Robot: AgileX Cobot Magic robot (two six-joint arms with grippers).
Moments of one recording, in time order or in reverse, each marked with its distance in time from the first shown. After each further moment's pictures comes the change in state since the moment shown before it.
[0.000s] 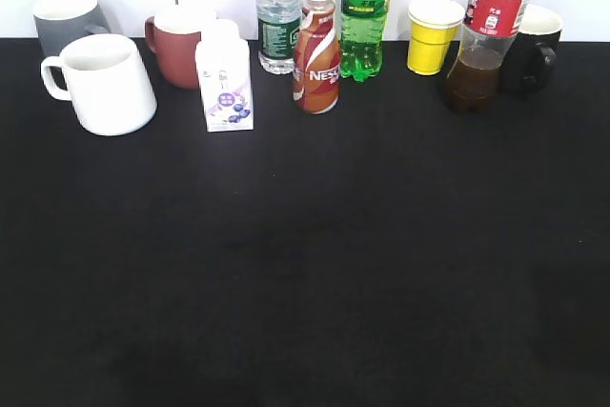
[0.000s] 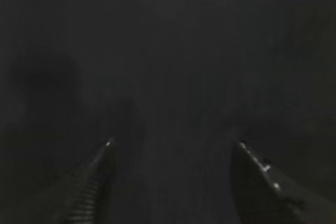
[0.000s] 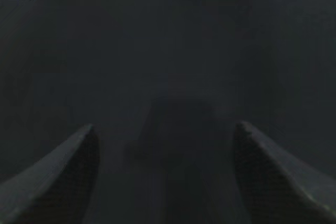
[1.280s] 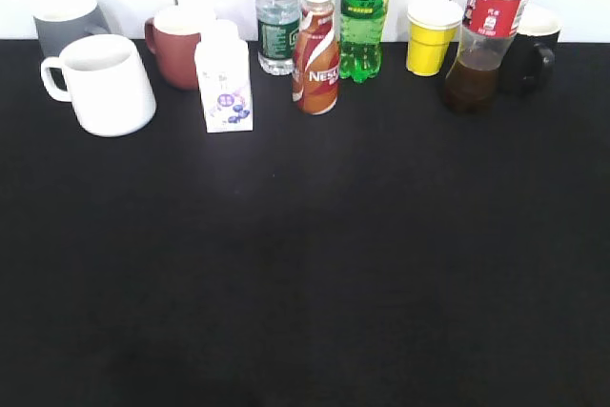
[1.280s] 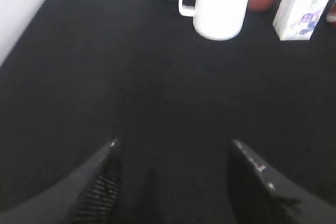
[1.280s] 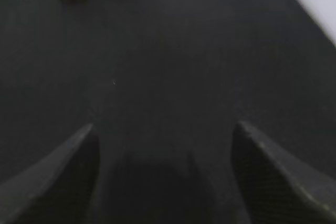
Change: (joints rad) left arm 0.252 -0.485 0.243 0.053 -0.092 0.034; right arm -0.262 -0.452 0.300 -0.073 0.008 0.076
